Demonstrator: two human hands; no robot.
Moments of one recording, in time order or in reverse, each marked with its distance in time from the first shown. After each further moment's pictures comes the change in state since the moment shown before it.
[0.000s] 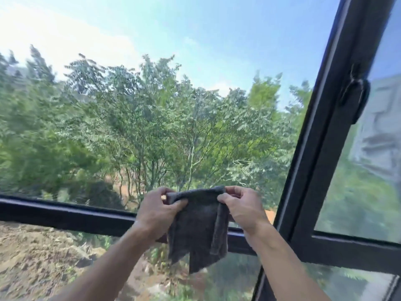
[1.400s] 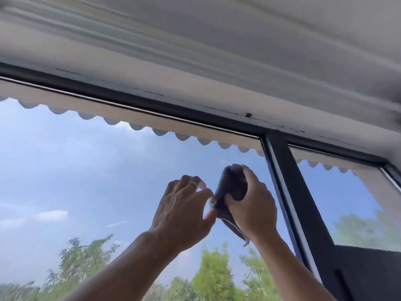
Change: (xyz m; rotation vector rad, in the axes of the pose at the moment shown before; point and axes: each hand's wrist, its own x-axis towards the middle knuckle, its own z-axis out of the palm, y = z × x) left_hand 0.469 0.916 0.017 0.665 0.598 1.542; right_hand 0.463 -0.834 -0.312 -0.423 0.979 -1.026
